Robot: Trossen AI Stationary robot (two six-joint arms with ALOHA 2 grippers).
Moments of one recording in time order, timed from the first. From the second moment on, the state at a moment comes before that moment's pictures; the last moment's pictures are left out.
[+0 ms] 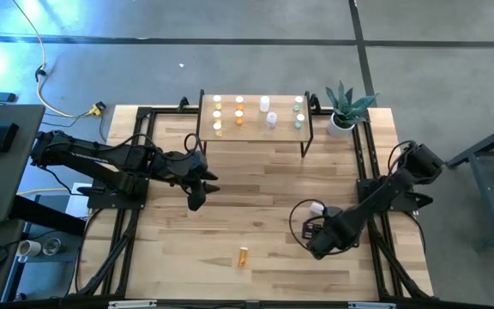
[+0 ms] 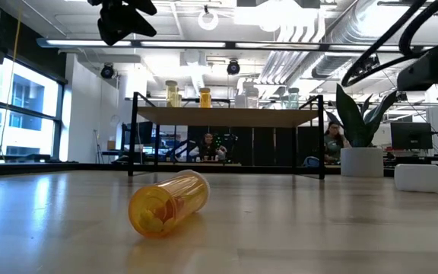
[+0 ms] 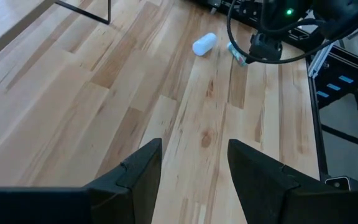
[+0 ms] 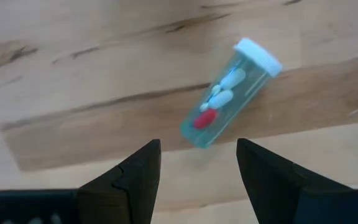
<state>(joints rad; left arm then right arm) -0.03 1.11 0.96 -0.51 -0.14 -0.47 0.66 1.61 0.95 -0.87 -0.01 2.39</state>
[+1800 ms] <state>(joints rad) -0.02 1.11 0.96 -0.50 -0.08 -0.41 0.61 1.71 0.98 -0.89 -0.05 2.33</state>
